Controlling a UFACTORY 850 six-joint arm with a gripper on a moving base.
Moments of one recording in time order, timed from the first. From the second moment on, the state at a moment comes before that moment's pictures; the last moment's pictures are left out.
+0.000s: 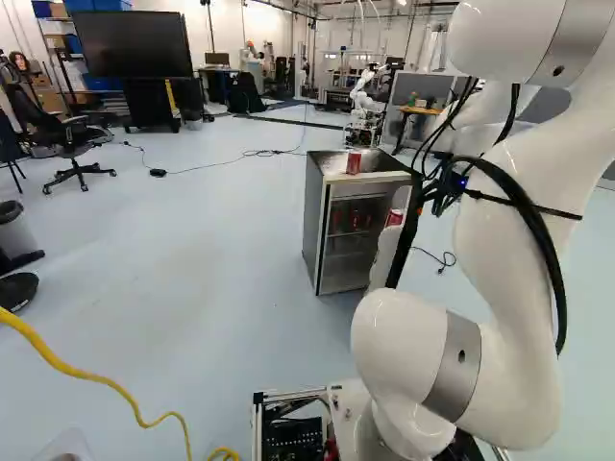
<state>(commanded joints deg) -38.2 -19.8 -63.2 -1.7 -28.5 0.0</state>
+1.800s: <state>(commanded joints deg) -27.0 -15.1 -57.2 -1.7 -28.5 0.0</state>
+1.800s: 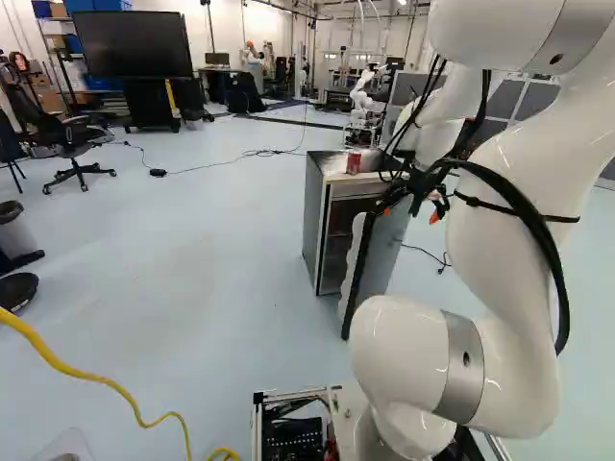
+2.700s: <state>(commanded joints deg) -20.3 -15.7 -58.0 -1.7 -28.5 0.0</state>
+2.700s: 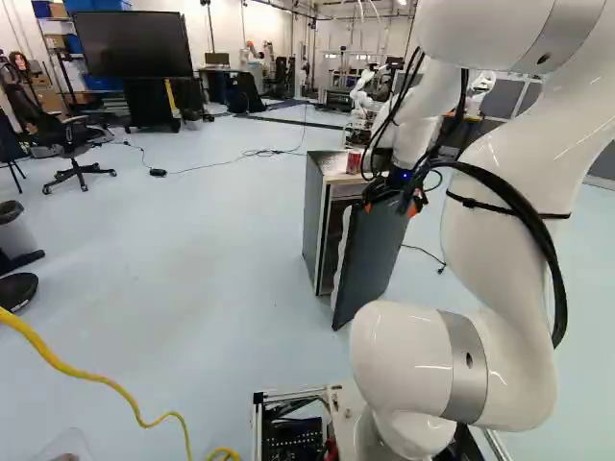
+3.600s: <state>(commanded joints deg) -19.7 -21.2 -59.6 -3.1 -20.4 0.0</state>
